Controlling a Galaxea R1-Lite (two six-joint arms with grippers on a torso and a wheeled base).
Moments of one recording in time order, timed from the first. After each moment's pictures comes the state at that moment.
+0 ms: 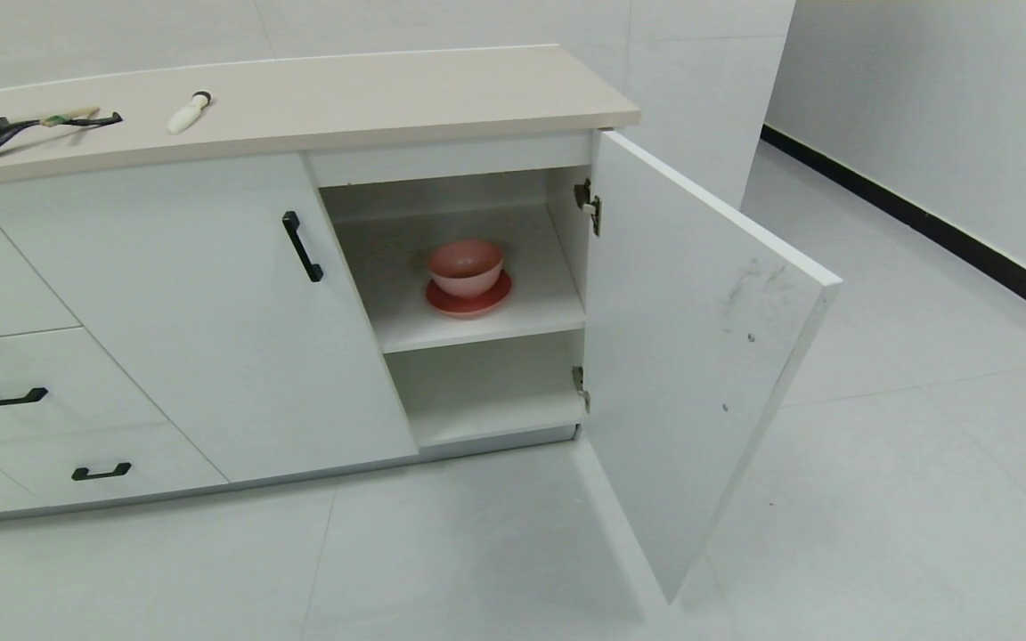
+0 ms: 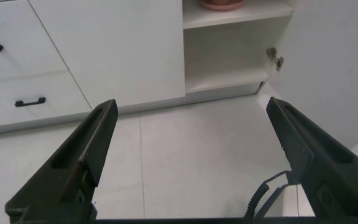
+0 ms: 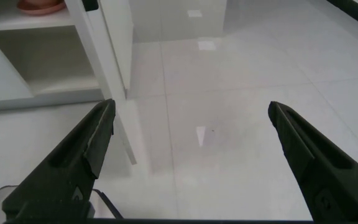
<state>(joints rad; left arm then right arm) 0.00 0.00 0.00 0.00 0.00 0.03 0.00 0.00 0.00 0.00 0.03 -0.01</state>
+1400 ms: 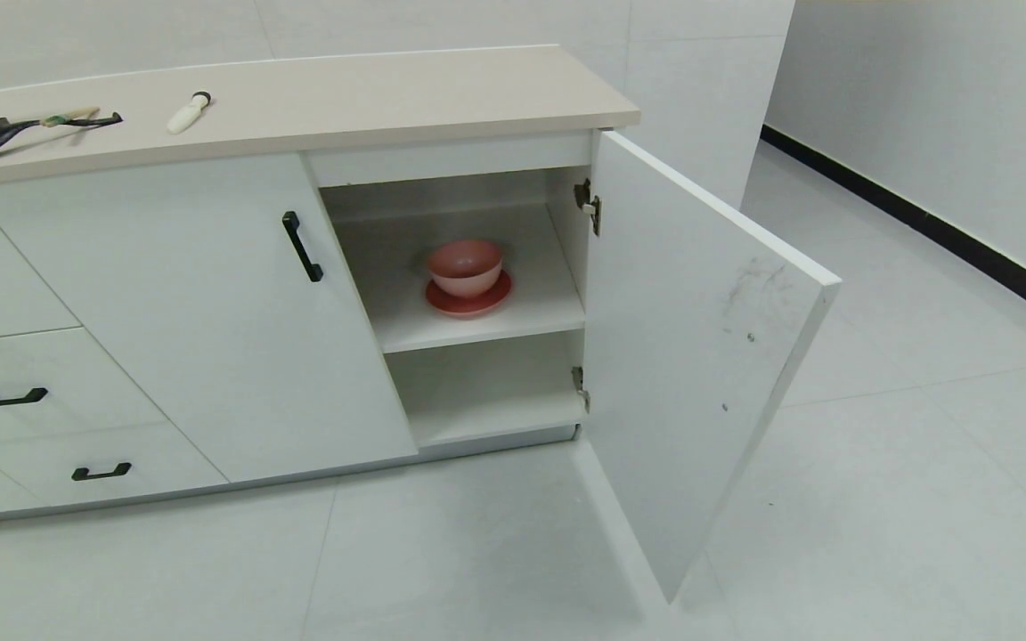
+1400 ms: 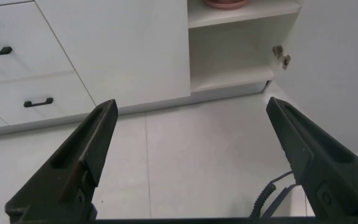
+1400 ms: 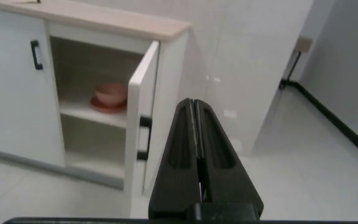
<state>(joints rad) 0.00 0.00 0.00 0.00 0.02 0.05 0.05 0.71 -0.28 -0.84 0.32 -0.13</state>
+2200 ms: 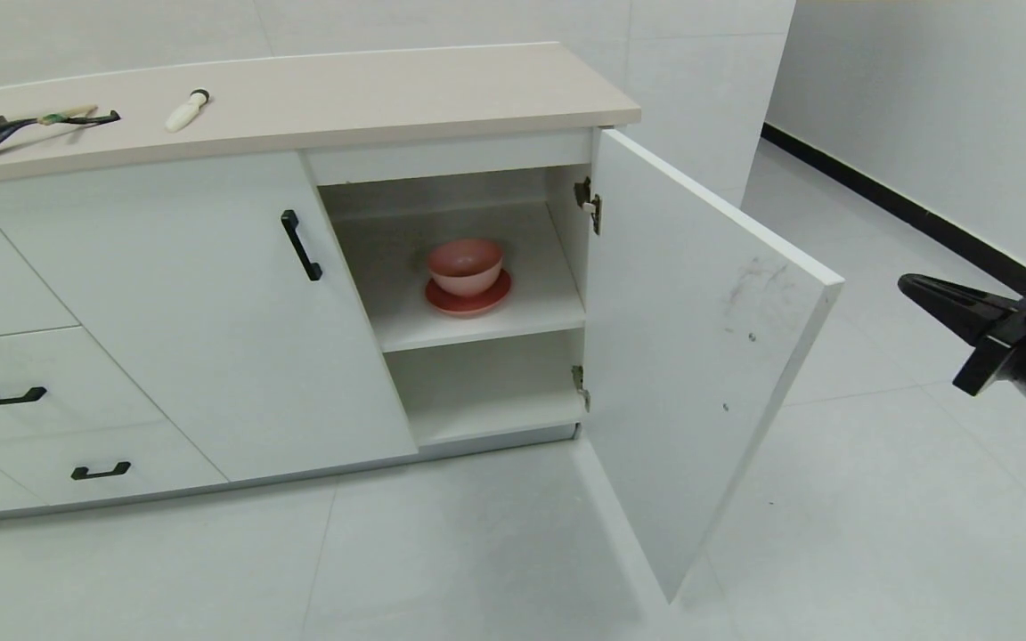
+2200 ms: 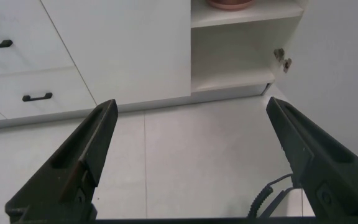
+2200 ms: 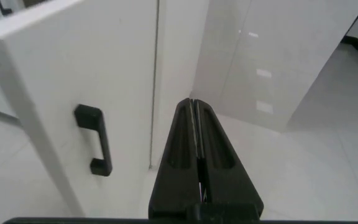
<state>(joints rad) 0.00 0.00 0.00 0.00 0.04 0.02 -0.01 1.51 -0.48 -1.22 0.46 -0.14</state>
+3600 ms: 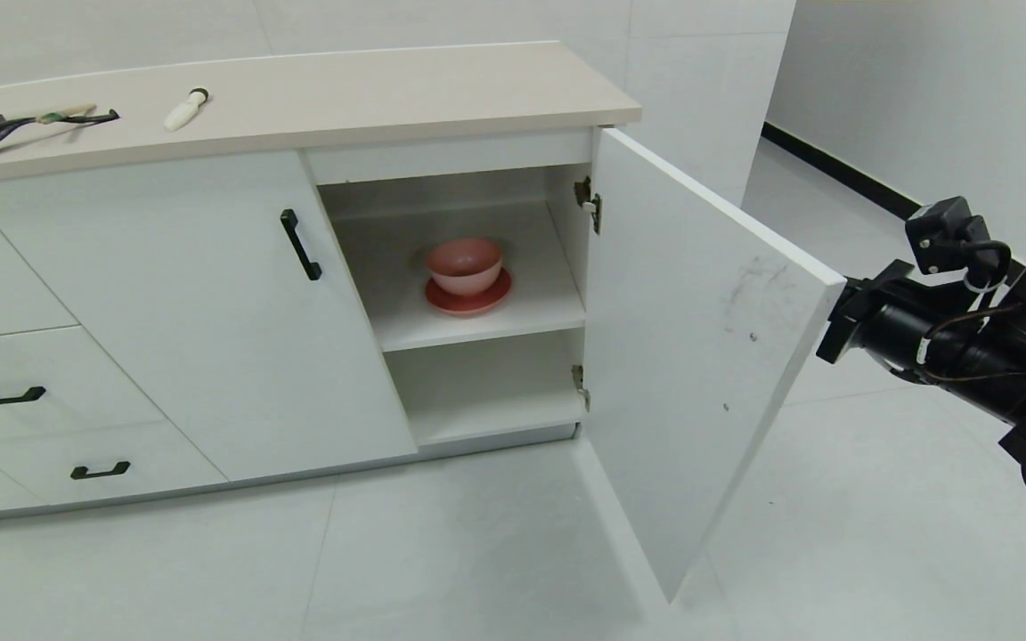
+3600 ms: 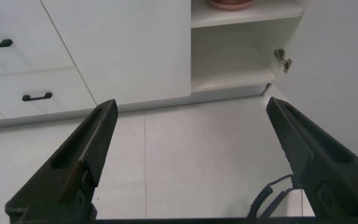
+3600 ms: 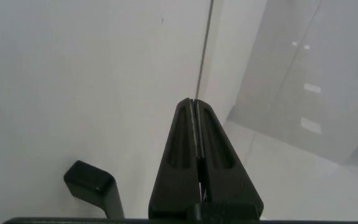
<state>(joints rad) 0.00 0.00 0.00 0.00 0.04 0.02 0.17 1.79 -0.71 -1.30 0.49 -0.13</state>
